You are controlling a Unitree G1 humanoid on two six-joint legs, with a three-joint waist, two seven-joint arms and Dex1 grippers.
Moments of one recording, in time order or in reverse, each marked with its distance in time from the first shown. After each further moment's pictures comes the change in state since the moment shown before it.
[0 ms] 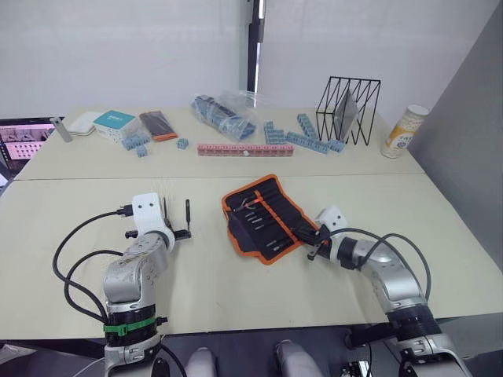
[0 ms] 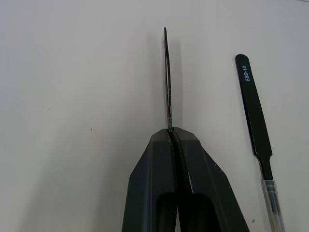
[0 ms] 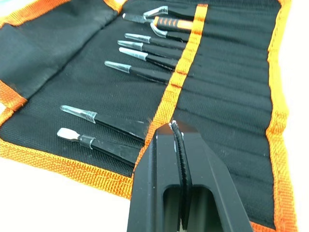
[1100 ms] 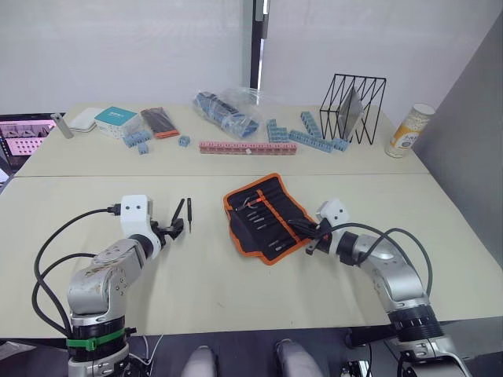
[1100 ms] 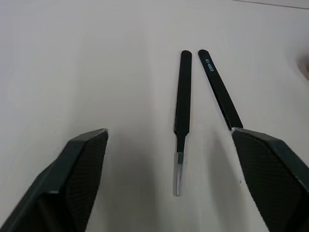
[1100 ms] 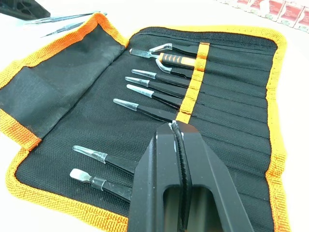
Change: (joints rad) left arm 0.081 0.158 -0.009 -0.080 -0.125 0.045 -0.293; right arm 0.007 0.004 -0.010 -0.091 0.035 0.053 -0.033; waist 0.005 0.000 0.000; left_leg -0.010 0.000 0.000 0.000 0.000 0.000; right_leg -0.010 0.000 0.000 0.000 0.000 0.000
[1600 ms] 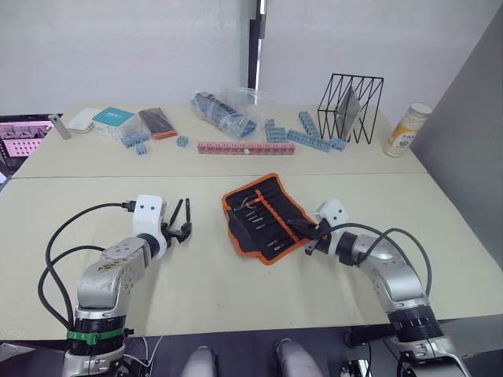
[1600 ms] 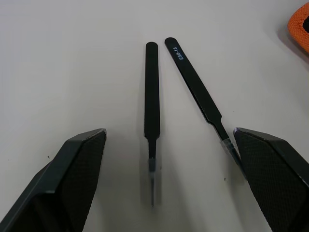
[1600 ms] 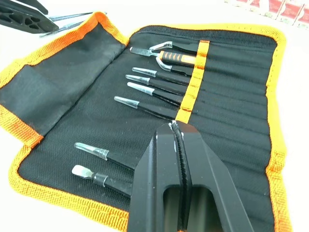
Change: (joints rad) left arm 0.003 0.096 -0.109 0.059 0.056 -0.085 -0.078; right arm 0.013 0.002 0.004 -0.008 0.000 0.007 -0.001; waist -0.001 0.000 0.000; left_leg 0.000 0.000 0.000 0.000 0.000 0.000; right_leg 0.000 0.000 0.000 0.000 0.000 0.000
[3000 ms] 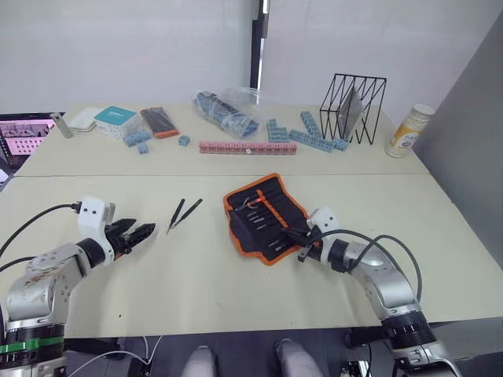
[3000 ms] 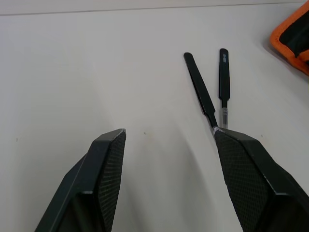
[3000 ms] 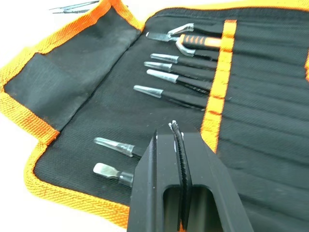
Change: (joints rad) left arm 0.104 0.254 0.178 0.252 -0.139 -0.300 -0.491; right arm 0.032 0.045 0.040 -0.010 -0.001 0.025 -0.037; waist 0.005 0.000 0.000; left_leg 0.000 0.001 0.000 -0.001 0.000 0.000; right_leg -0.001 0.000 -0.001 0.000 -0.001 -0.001
